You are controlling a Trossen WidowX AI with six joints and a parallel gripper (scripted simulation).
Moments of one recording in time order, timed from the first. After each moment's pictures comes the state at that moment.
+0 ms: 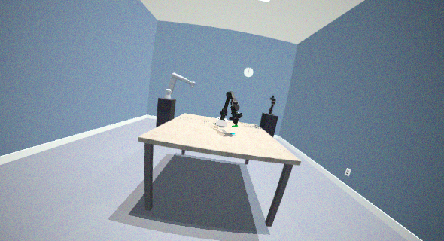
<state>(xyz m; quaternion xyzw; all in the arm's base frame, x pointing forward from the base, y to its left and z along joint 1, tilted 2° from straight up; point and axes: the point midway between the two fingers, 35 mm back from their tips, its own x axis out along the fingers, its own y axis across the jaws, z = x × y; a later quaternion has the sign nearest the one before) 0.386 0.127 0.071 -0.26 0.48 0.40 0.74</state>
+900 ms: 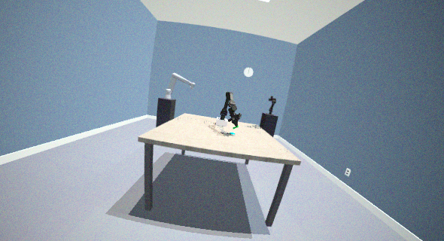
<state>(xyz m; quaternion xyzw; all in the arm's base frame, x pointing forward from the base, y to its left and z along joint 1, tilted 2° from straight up) 0.402 0.127 0.062 -0.20 0.41 0.41 0.79</state>
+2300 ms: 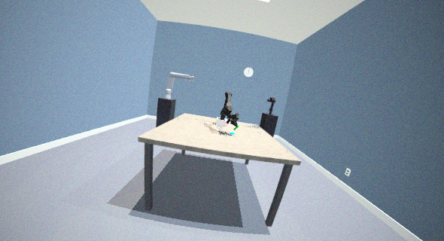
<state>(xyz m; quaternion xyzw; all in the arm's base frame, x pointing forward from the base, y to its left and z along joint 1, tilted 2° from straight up) 0.414 0.119 0.060 -0.12 0.31 0.43 0.84</state>
